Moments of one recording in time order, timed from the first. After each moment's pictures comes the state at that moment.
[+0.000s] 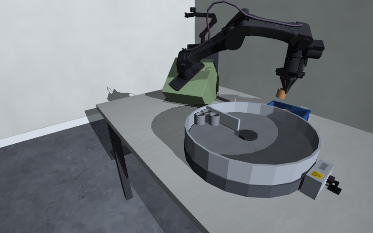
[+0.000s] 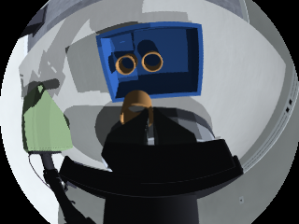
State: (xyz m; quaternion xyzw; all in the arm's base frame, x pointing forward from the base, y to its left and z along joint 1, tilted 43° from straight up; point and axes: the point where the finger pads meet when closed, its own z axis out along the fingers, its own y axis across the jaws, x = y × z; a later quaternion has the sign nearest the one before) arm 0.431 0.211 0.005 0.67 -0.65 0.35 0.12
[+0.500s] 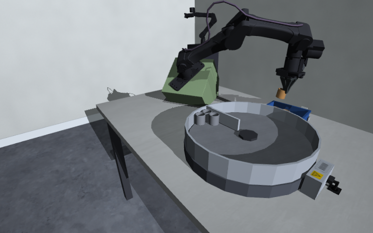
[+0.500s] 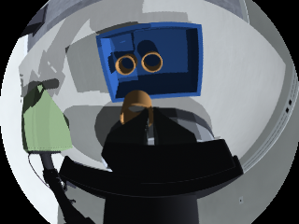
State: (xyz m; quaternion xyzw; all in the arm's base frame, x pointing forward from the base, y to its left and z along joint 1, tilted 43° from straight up) arm 0.432 0.212 0.005 0.67 -0.65 0.35 0.12
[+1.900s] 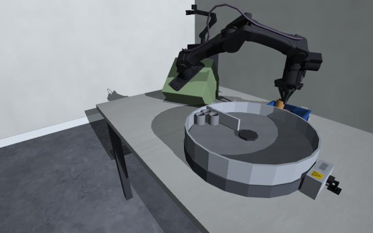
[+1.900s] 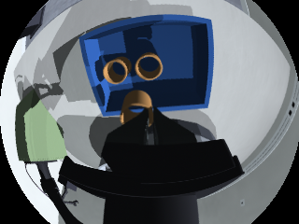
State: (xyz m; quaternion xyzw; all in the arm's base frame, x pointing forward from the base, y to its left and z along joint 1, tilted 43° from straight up) arm 0.451 0.182 -0.027 0.67 -0.65 0.35 0.11
